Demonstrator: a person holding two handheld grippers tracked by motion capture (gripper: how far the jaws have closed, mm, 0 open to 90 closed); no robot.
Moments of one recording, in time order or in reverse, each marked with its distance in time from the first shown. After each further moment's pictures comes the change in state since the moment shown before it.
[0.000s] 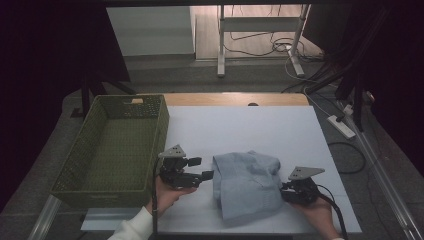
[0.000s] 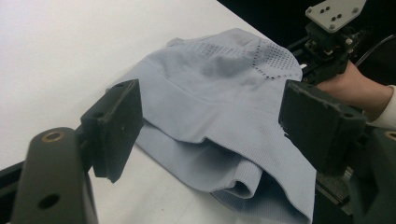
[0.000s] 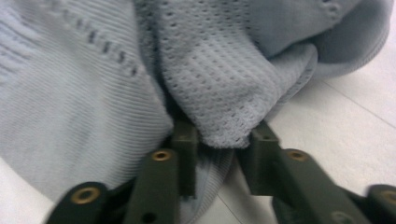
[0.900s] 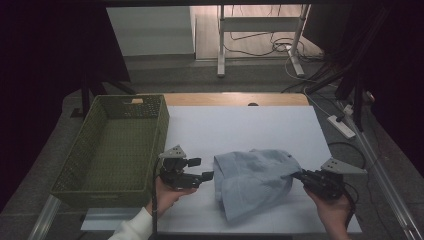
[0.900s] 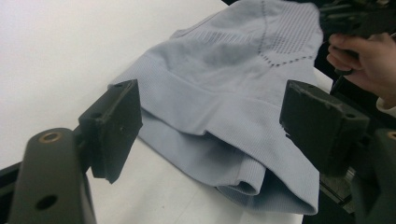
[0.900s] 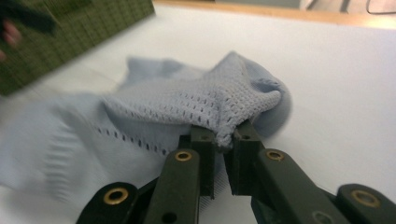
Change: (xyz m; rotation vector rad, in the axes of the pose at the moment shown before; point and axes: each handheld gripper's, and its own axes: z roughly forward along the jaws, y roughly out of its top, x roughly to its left) left arm 0.000 -0.001 0.000 0.005 0.007 -0.002; right arm -0.007 0.012 -0.066 -0.349 -0.112 0.187
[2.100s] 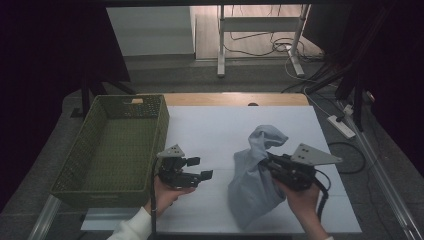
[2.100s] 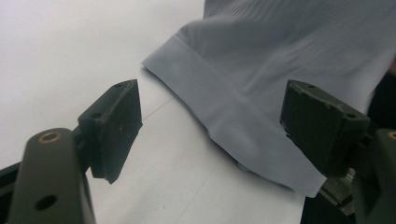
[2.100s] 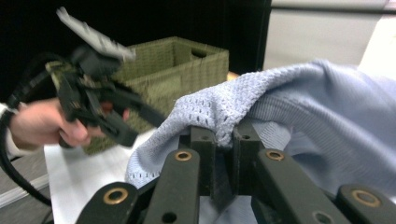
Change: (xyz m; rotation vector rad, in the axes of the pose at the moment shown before) left arm 0.002 0.001 -0.004 -0.010 -0.004 -0.008; right arm 0.092 0.077 0.029 -0.169 0.182 -0.202
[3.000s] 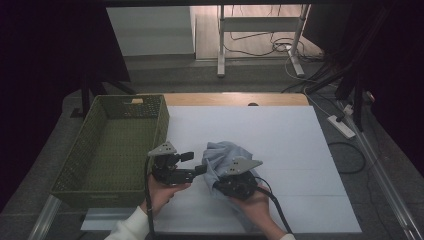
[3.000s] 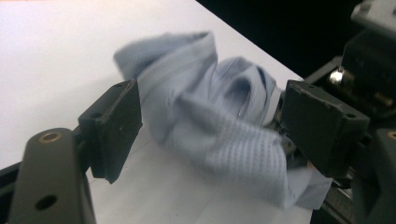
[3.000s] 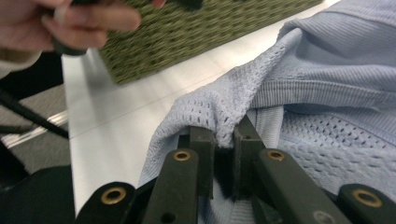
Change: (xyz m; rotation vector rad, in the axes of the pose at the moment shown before) left arm 0.001 0.004 -0.017 -0.077 0.050 -0.009; right arm 0.051 -0.055 0.116 0.325 0.193 -0.011
